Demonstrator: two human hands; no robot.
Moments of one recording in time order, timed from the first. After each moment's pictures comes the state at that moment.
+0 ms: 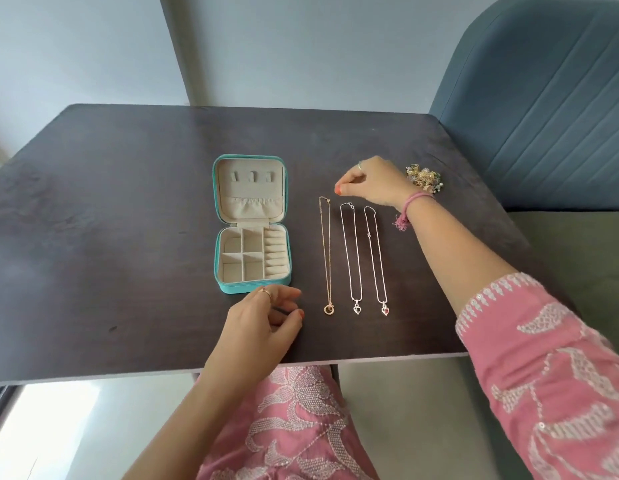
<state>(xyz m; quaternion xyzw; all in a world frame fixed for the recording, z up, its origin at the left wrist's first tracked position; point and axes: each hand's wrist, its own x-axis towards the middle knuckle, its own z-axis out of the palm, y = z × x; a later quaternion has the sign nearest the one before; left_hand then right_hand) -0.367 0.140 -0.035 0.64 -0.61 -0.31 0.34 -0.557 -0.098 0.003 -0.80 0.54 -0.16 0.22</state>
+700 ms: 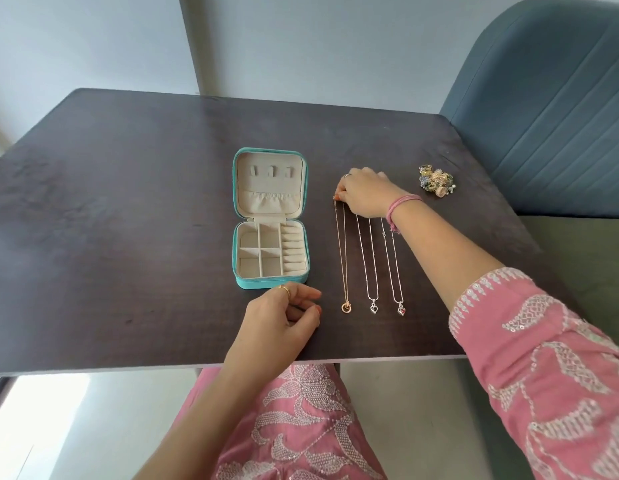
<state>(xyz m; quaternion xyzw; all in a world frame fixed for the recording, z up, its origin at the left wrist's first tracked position) -0.360 0.139 -0.037 0.62 -0.59 -0.38 0.35 -0.512 -0.103 -0.019 -0.84 0.54 0.04 0.03</state>
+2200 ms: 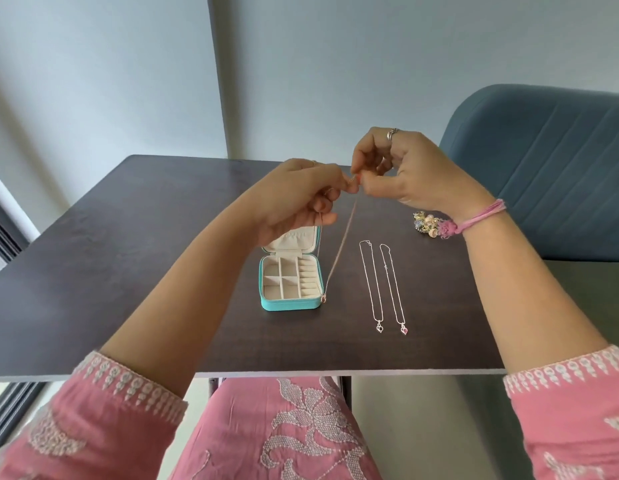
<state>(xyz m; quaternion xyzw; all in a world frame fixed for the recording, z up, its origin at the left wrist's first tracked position) -0.338 0.080 0.133 0.44 -0.57 -0.55 0.42 -0.518 0.028 0.143 -0.86 0.31 -0.32 0.23</state>
